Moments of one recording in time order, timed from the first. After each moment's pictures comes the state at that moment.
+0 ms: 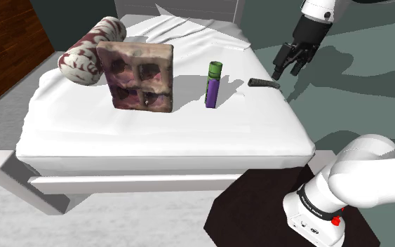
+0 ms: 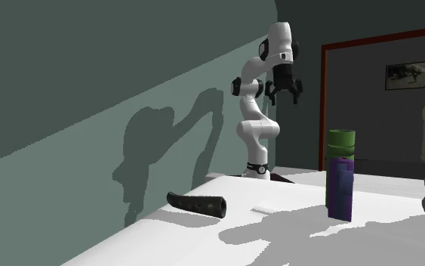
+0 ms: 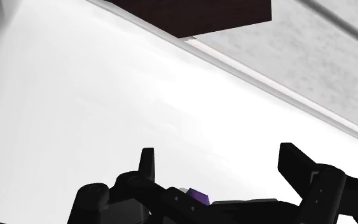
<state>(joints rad) -0.01 -0.82 -0.07 -2.34 0.02 1.57 0.11</state>
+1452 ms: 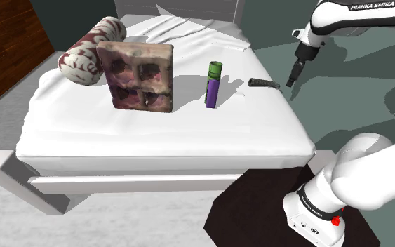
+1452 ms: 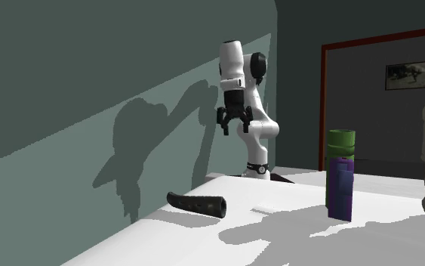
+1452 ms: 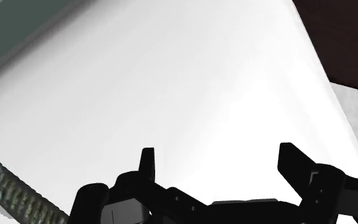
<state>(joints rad) 0.07 -0.46 -0.62 -2.30 -0.21 1.86 -0.76</state>
